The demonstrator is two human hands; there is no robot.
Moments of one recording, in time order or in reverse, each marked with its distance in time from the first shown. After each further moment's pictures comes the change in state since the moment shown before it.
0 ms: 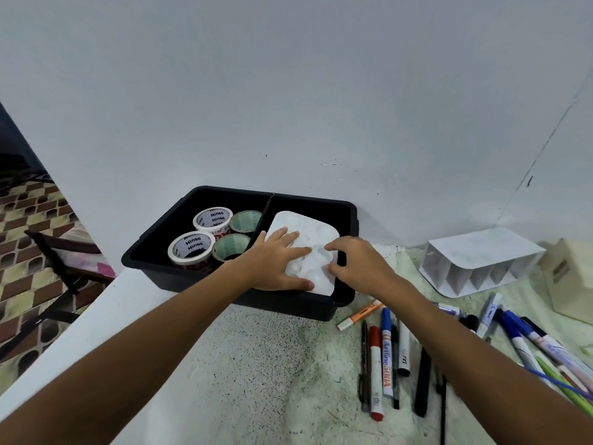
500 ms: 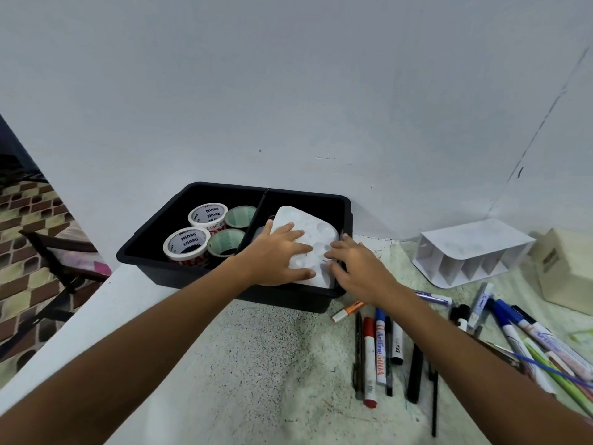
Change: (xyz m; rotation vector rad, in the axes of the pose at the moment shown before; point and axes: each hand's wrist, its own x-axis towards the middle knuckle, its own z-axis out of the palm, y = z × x) left_hand 0.001 0.016 0.000 0.081 0.111 0.079; right_hand -0.022 0.014 0.010 -0.039 -0.020 -0.067
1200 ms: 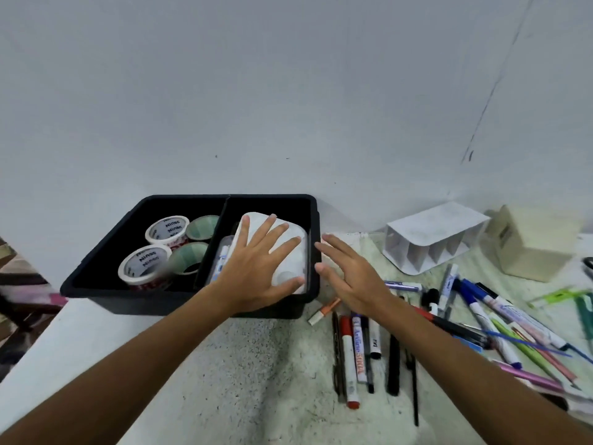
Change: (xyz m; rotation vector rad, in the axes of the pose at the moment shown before) left_hand 0.003 0.024 0.011 0.004 0.467 0.183; right_hand -0.030 0.031 0.003 0.189 0.229 -0.028
